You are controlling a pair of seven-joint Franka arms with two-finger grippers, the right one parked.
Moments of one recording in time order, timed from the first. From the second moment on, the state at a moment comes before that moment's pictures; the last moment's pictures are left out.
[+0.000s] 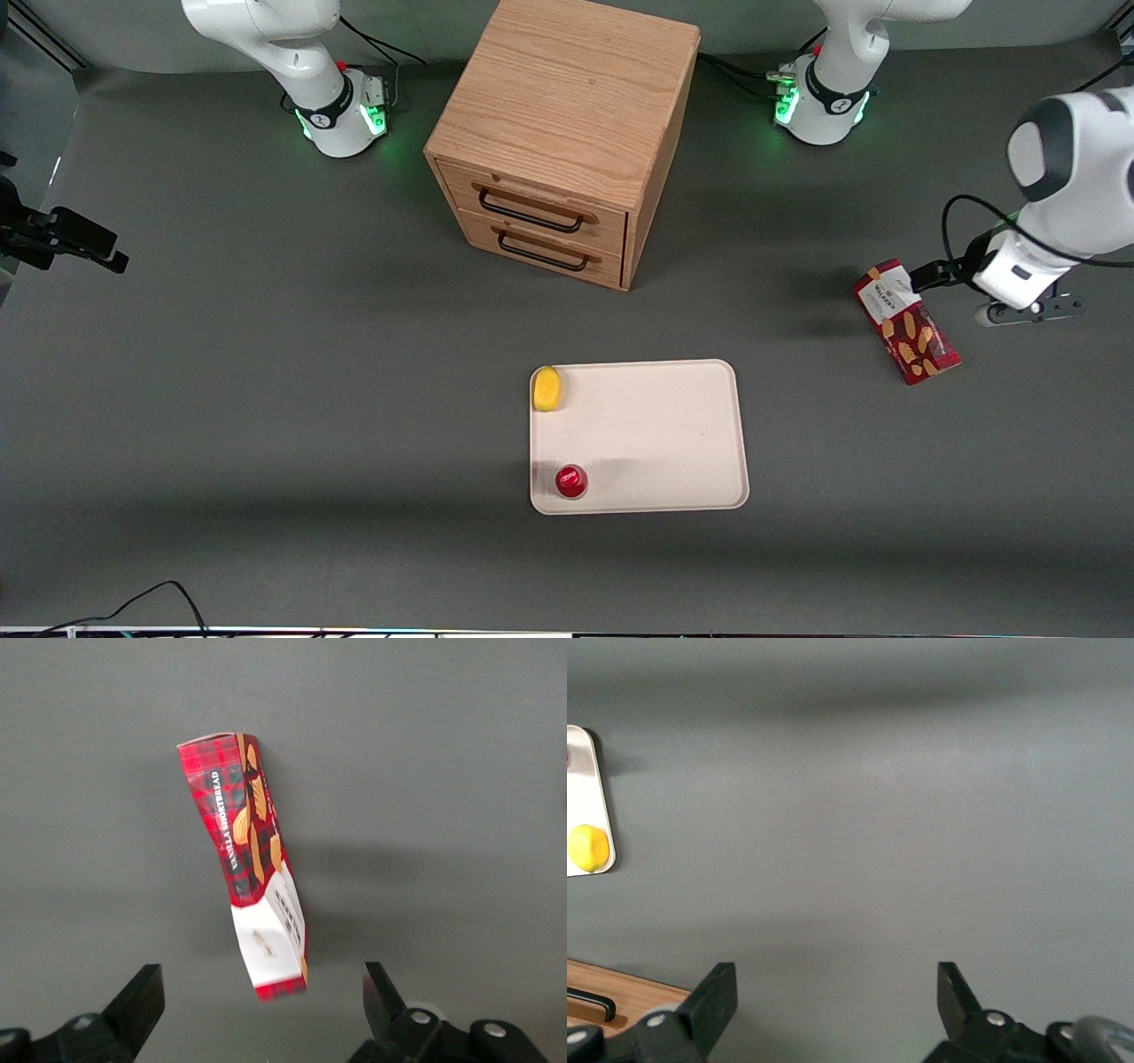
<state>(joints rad) -0.22 0.00 0.32 -2.25 0.02 2.14 -0.03</state>
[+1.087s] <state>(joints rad) -0.20 0.24 0.35 -2.36 -0.23 2.57 0.18</state>
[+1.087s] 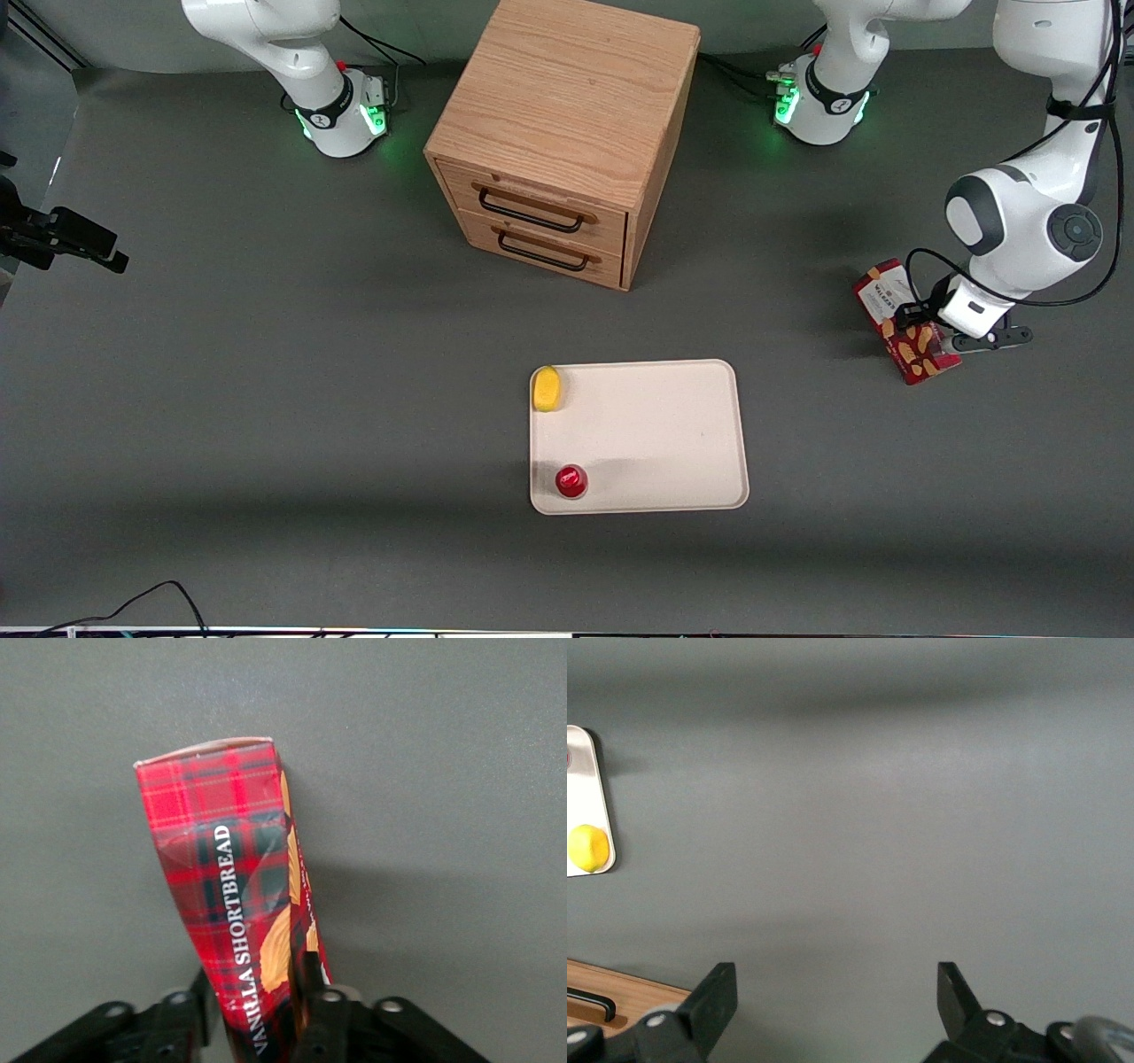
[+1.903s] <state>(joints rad) -0.22 -0.03 0.29 -1.96 -0.07 1.76 0.02</state>
